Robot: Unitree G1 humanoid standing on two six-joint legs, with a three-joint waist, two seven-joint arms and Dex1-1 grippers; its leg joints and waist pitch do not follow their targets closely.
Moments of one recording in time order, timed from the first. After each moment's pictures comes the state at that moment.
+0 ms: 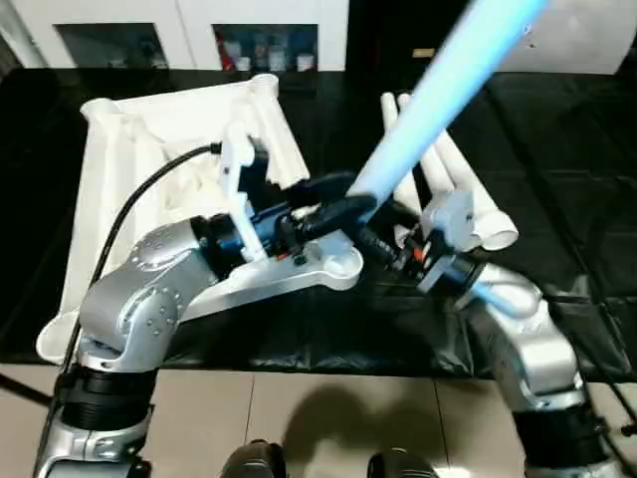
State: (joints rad) left arm -0.45 0.31 -0.05 -0.21 -0.63 0.58 -0.81; right arm -0.27 -0.19 0.11 -0.03 0.22 0.04 0.71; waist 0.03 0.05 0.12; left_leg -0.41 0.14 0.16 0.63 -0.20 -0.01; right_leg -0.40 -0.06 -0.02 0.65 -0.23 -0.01
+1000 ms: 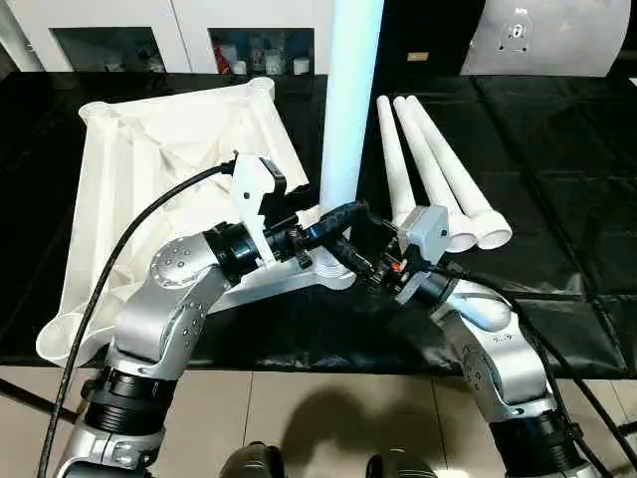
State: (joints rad) left arm -0.42 0.26 -0.11 -0.10 -0.42 0.32 -0.74; right arm -0.27 -0.14 0.15 0.01 0.23 0.01 0.70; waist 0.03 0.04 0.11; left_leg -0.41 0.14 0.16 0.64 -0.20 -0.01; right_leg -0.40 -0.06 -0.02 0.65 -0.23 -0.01
